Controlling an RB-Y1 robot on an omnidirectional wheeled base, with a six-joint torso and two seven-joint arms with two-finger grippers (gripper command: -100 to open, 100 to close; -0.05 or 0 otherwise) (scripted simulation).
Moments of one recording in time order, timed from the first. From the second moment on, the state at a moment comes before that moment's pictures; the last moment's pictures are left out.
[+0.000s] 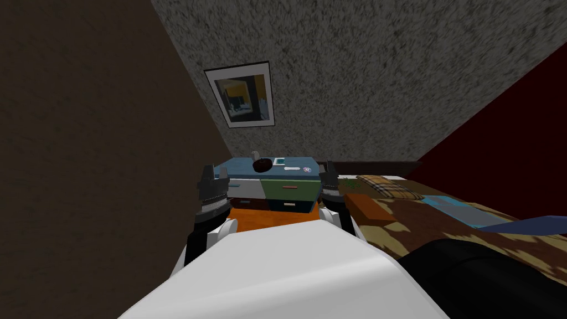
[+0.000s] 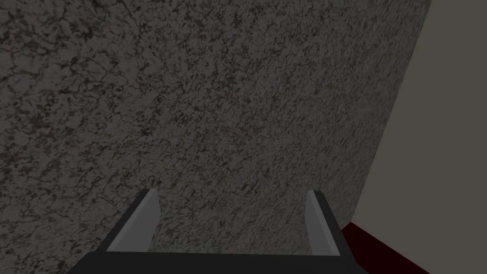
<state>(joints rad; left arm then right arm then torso) 0.50 -0.01 0.03 -2.40 0.00 -0.51 -0.15 0.51 0.02 0.00 -2.28 -0.05 -0.52 0.11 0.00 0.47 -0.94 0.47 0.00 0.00</state>
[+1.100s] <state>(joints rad) 0.46 0.13 -0.01 -2.24 0.07 -0.55 -0.25 0.51 0.02 0.00 -2.28 -0.05 -0.52 0.11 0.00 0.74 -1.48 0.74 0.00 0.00</state>
